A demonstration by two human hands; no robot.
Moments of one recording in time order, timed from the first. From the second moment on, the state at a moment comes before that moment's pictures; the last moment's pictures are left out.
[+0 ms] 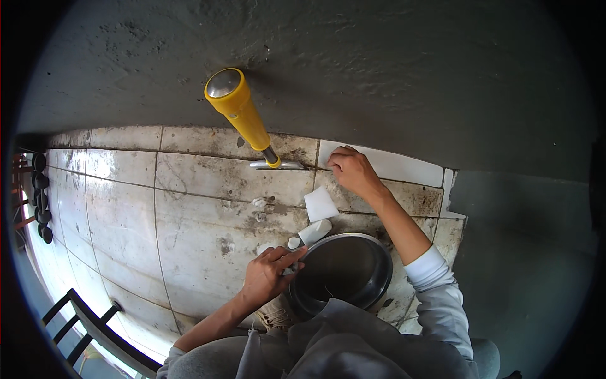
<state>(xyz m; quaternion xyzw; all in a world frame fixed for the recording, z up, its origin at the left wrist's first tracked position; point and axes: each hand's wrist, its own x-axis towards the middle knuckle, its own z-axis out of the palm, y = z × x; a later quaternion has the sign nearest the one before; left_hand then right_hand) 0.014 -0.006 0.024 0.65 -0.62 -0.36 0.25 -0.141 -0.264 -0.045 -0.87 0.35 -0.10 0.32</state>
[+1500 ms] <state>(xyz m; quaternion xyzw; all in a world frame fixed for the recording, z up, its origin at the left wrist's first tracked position) 0.014 -0.007 0.024 0.65 -0.62 -0.36 0.26 -0.120 -0.252 -0.050 -0.88 0.37 -0.14 0.28</state>
